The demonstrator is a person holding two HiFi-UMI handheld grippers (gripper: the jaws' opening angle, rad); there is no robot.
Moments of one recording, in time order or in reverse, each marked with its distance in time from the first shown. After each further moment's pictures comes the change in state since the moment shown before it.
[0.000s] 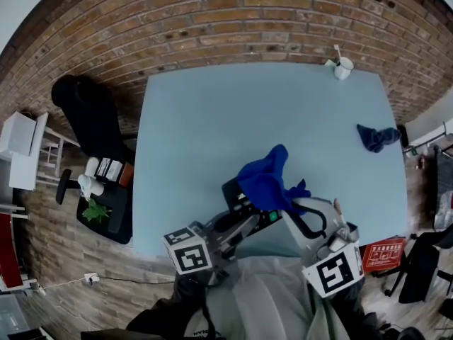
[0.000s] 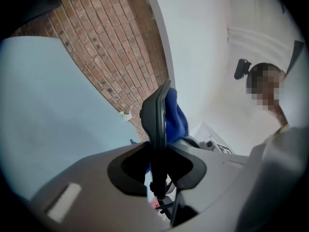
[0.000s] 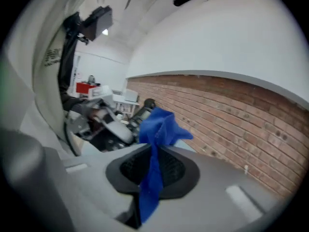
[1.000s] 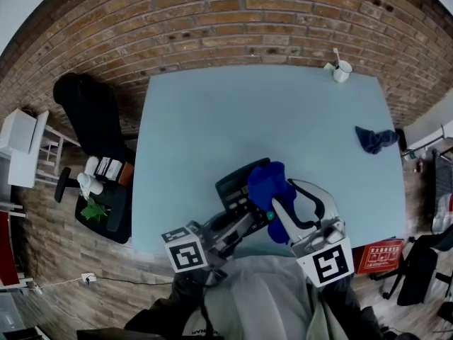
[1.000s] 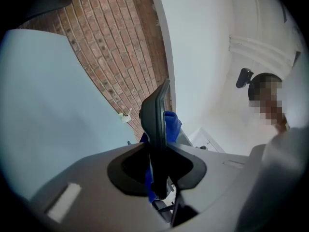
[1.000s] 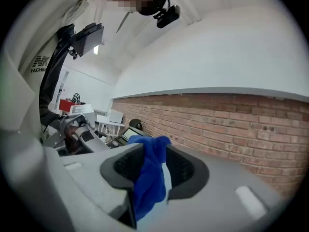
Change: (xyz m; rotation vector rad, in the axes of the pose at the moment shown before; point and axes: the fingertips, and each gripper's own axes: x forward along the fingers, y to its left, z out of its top) left arm -0.010 -0.003 0.004 -0.054 -0.051 -0.020; right arm 0.007 -0.023 0.031 0.145 -0.304 -0.194
